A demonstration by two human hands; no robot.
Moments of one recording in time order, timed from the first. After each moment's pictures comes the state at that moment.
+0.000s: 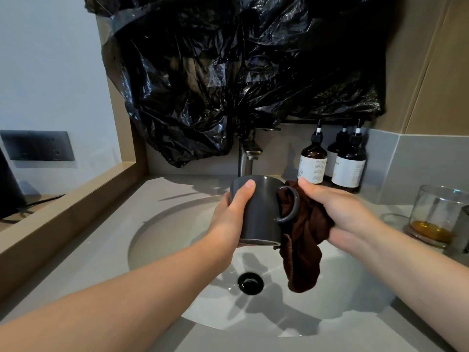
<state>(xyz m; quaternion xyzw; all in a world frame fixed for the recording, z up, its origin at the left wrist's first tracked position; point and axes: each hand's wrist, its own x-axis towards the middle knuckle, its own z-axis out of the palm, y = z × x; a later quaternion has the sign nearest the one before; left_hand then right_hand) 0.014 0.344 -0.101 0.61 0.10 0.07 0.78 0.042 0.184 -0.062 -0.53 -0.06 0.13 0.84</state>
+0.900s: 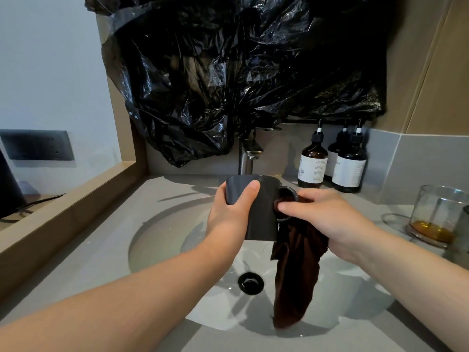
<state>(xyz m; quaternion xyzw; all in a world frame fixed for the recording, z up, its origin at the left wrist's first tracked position) 0.009 0.339 -0.096 0.67 0.12 0.18 0.71 0.034 0.190 -0.065 -0.77 -0.12 0.07 0.63</state>
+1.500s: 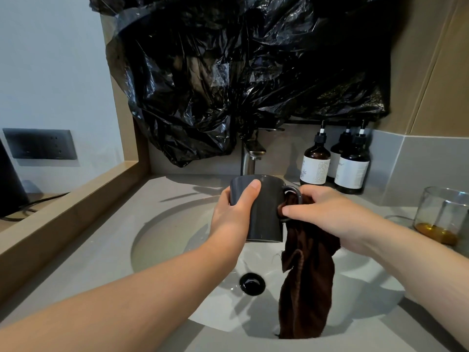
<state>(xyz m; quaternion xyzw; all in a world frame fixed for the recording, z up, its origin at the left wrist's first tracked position) 0.009 0.337 -0.095 0.63 0.11 0.16 0.76 0.042 0.183 -0.056 -0.85 -0.16 0.09 0.49</state>
